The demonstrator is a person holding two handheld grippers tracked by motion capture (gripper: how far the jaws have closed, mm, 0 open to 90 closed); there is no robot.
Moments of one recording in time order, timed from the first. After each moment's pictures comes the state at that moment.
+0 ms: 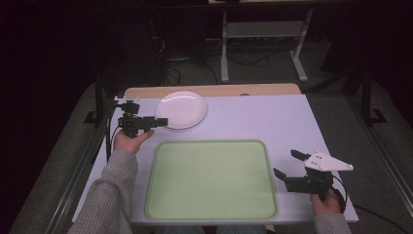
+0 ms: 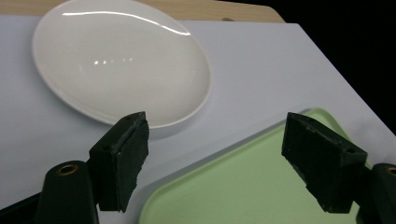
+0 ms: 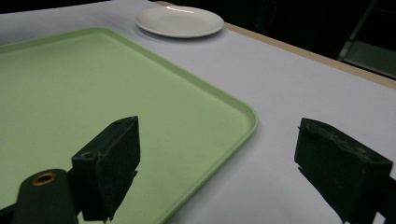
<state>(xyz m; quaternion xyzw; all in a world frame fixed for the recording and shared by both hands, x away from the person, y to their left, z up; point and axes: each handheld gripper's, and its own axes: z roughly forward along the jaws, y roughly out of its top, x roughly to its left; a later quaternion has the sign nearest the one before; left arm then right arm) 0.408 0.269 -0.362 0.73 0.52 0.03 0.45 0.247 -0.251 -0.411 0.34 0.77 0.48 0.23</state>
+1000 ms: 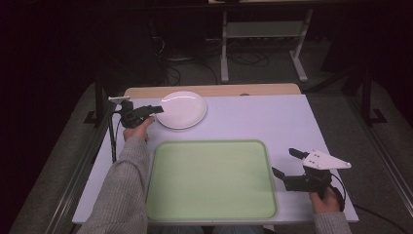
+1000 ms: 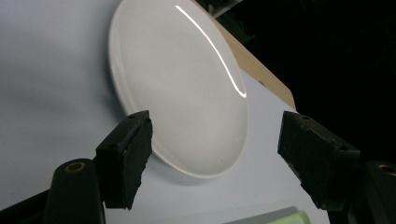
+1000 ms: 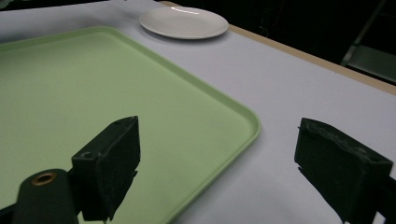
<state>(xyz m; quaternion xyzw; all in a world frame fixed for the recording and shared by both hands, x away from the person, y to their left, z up) 0.458 0.294 -0.415 0.52 0.70 -0.07 0.48 0.251 -0.248 -0.408 0.33 0.78 0.48 0.23</state>
